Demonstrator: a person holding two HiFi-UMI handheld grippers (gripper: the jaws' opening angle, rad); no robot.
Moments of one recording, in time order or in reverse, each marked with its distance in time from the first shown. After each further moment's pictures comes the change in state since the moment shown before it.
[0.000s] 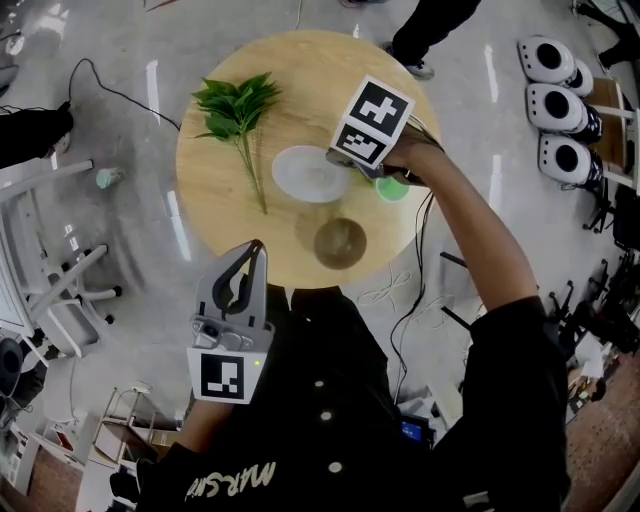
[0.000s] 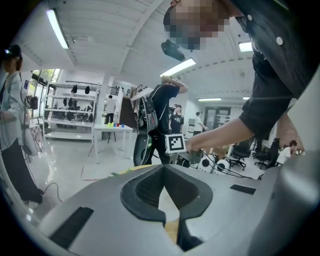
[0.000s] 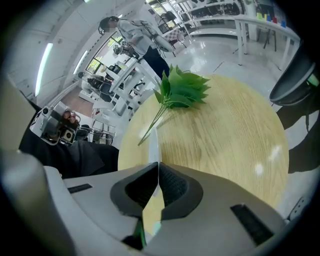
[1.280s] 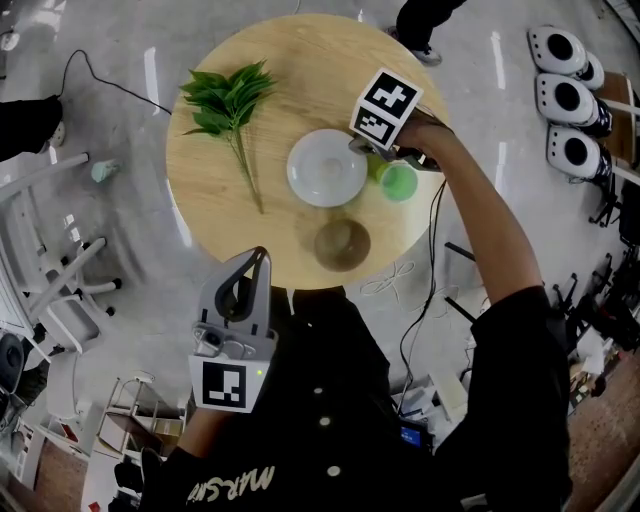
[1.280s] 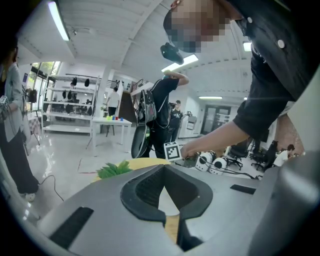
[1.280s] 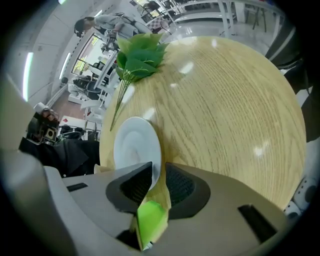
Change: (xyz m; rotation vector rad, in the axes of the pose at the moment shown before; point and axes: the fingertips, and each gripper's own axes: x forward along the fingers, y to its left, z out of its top) left arm 0.017 -0.003 -0.029 -0.030 0.059 -0.025; right arm 0.050 -0.081 -0.056 0.124 0.109 -0.016
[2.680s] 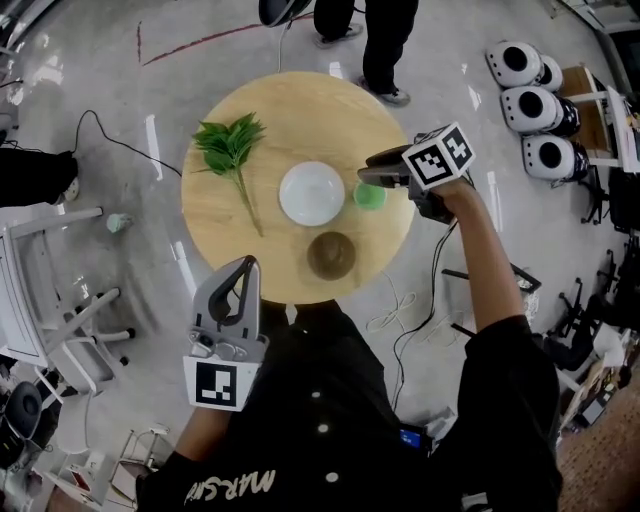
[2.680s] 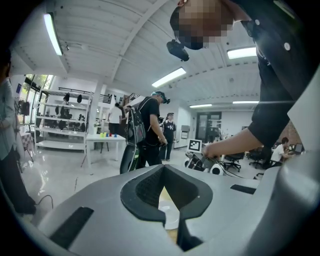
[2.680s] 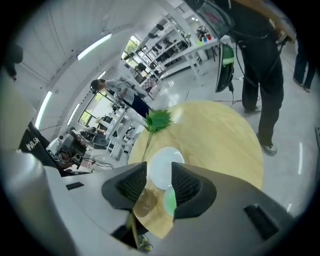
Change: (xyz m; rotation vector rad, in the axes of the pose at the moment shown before) left arm -0.051 -0.022 0.071 0.091 -0.157 -0.045; right arm -0.137 0.070 -0.046 0.205 -0.624 0.043
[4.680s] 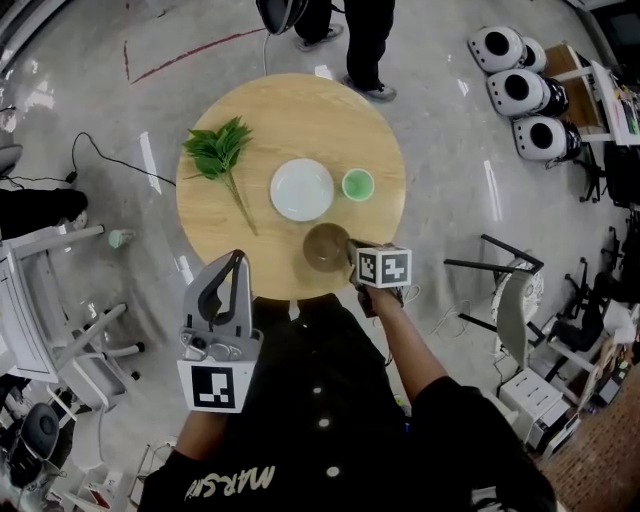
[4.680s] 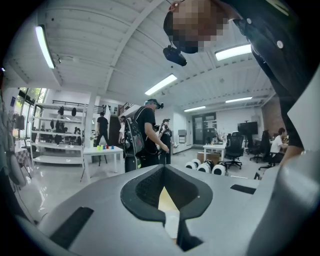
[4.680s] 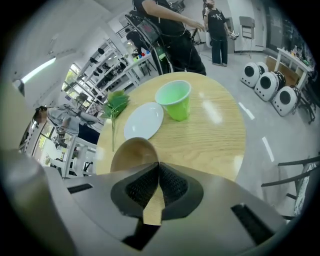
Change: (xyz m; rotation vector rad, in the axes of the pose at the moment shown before) left arm -0.011 -0.011 0.032 0.115 -0.079 -0.020; right arm 0.078 0.042 -0.196 0.554 -0.238 -0.486
